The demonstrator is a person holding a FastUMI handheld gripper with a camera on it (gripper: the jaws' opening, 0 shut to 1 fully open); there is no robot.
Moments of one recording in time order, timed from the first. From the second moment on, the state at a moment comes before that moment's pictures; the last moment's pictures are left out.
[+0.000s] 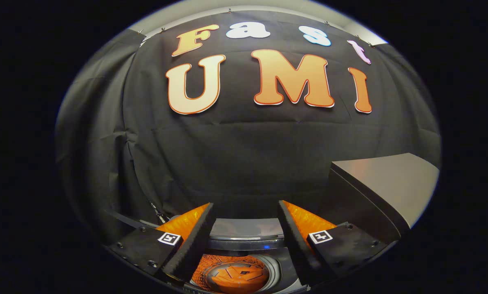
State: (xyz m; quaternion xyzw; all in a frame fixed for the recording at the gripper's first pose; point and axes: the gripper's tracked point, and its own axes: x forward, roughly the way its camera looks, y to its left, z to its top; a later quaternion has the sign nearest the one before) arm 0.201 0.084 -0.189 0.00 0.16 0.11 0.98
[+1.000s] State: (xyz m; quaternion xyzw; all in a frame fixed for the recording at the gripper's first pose) arm 0.152 0.075 -0.219 0.01 0.20 0.10 0.97
